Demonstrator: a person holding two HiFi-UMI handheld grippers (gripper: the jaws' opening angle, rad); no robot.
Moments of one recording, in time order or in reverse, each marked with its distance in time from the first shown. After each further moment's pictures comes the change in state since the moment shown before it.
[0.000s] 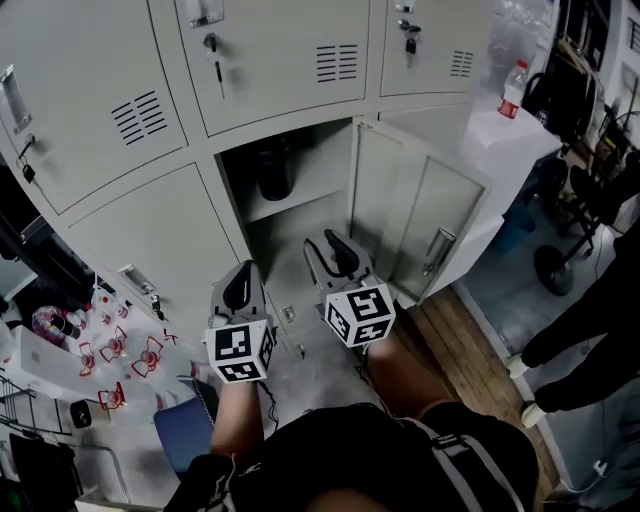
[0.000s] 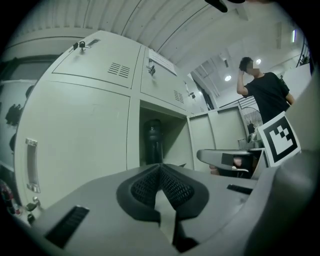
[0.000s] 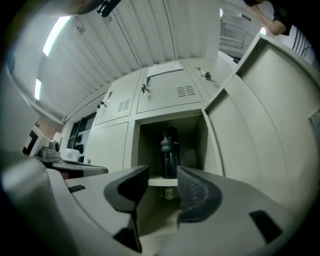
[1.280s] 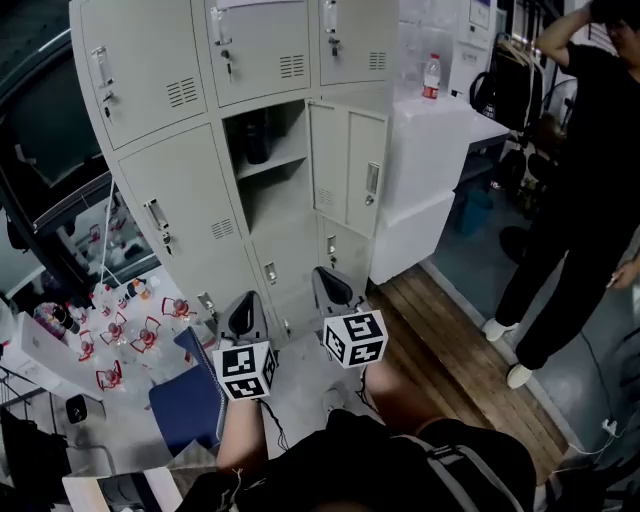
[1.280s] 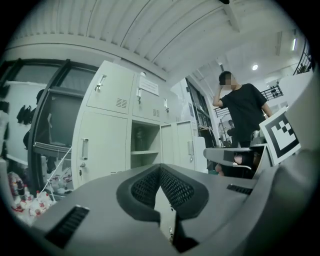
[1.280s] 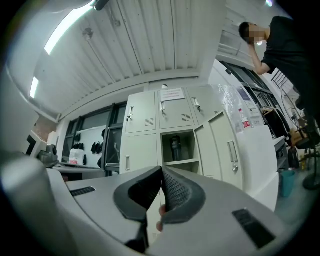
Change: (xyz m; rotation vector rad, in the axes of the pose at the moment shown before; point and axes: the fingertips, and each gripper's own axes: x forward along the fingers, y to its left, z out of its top) left arm -0.315 -0.114 -0.027 -0.018 0.023 -0.054; right arm -0.315 0.147 0.005 0.017 0.038 -0.108
